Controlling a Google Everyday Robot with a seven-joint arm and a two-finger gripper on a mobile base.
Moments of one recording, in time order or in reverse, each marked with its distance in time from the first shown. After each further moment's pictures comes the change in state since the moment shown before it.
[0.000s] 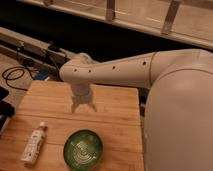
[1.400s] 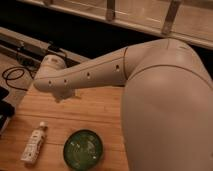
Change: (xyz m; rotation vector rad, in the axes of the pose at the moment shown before) arm -0.051 0.078 -0.025 0.045 -0.335 -0.129
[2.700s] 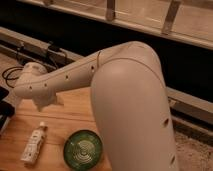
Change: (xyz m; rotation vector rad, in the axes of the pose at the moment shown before) arm 0.014 0.094 0.020 -0.099 0.048 -0.118
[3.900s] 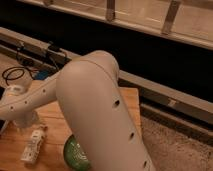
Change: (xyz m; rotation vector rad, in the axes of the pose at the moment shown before) arm 0.064 0.118 0.062 -0.117 0.121 -0.182
